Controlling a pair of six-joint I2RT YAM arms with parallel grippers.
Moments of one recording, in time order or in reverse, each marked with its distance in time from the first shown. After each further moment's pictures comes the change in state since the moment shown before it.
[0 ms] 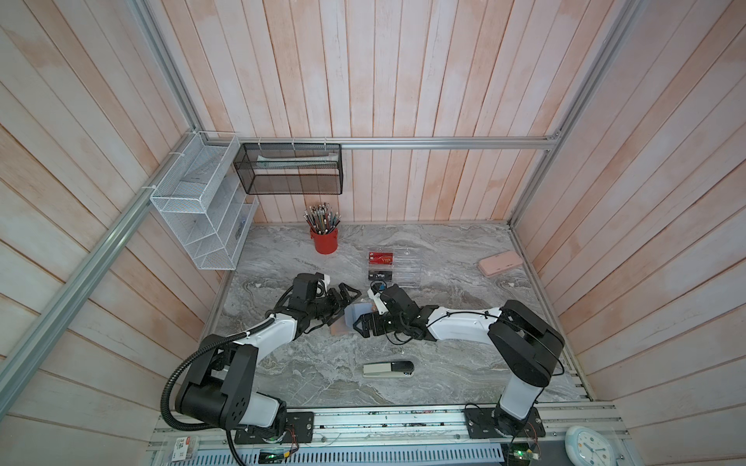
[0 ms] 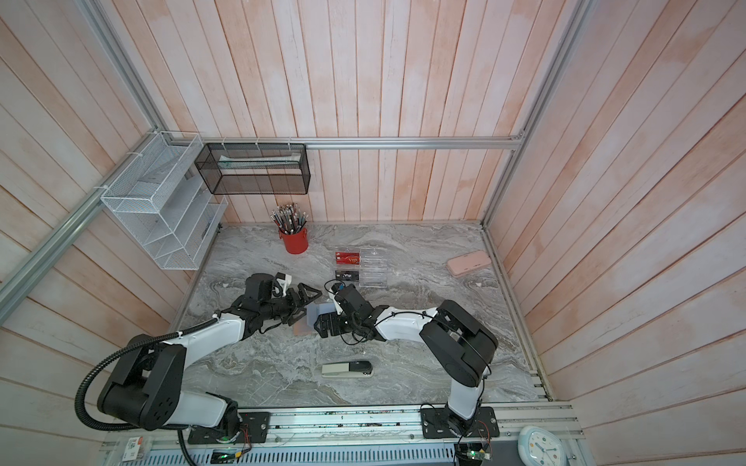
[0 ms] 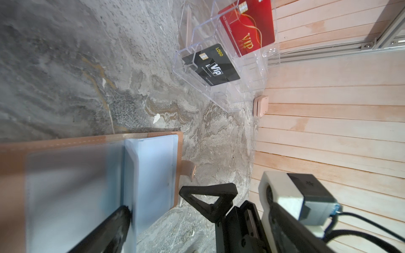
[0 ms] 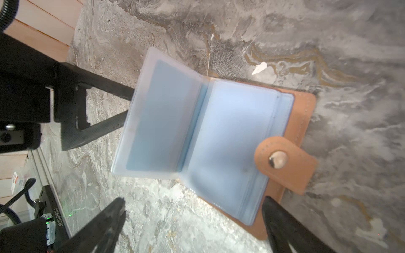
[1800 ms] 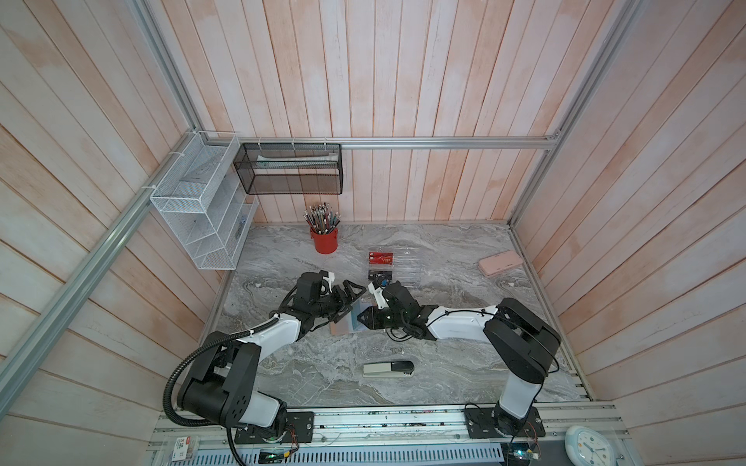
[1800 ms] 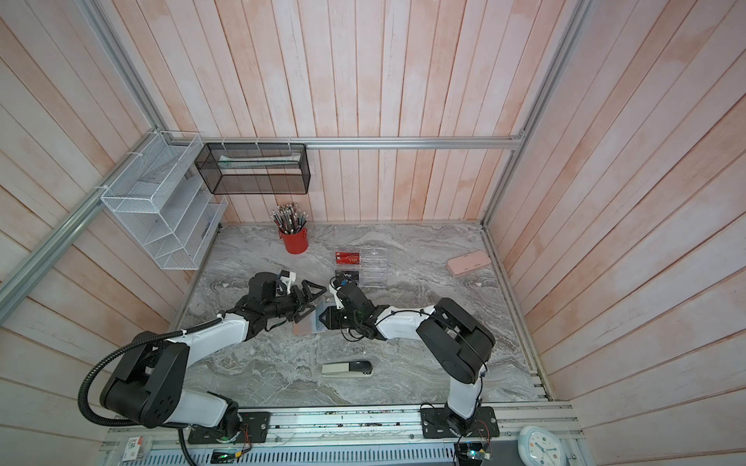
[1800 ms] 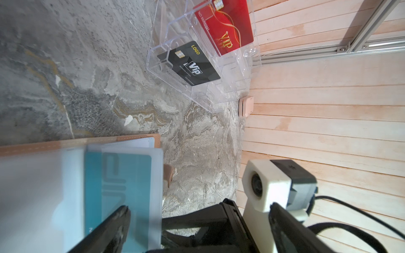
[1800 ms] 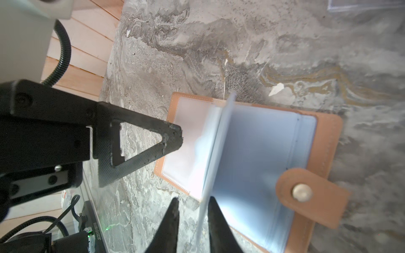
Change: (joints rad) left arm -0.032 0.017 0.000 0.097 0.000 -0.077; right arm -0.024 0.029 -0.014 0.153 -0.072 0.132
